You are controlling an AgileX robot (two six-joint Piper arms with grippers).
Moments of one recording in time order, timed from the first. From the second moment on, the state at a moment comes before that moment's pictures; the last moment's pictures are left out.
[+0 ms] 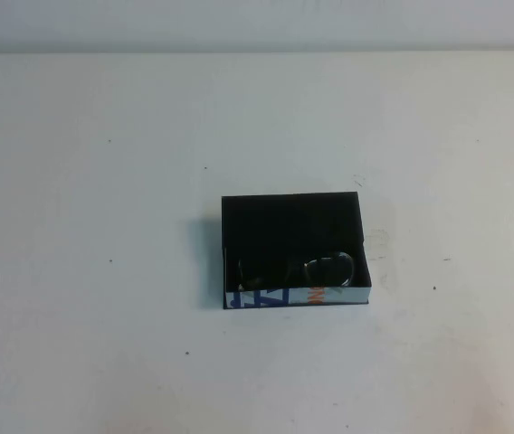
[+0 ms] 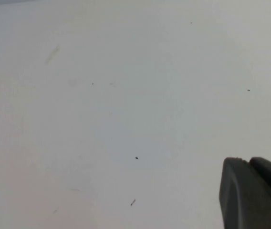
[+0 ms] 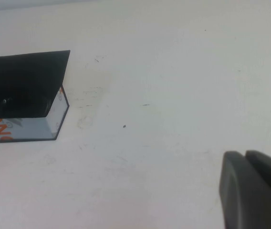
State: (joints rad) right arm 0.12 -0.01 0.03 0.18 0.31 -0.01; left arm -0.03 -0.02 0.02 -0.01 0.36 0.08
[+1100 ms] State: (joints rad) right arm 0.12 -0.01 0.03 0.28 0.32 -0.01; left arm -0.03 -0.02 0.02 -0.01 0.36 0.08
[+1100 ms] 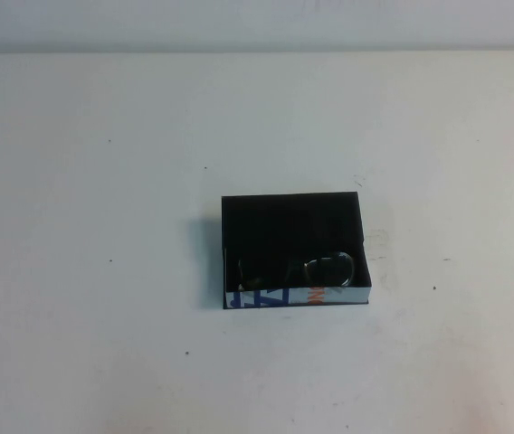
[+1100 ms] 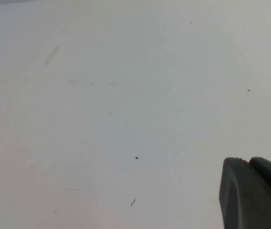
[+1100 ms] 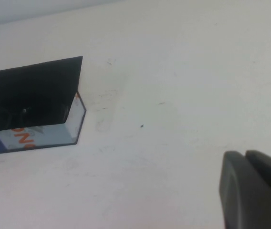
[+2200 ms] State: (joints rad) right arm 0.40 1.42 -1.31 0.23 1.22 -0.56; left arm -0.03 -0.02 0.02 -0.01 0.36 0.08
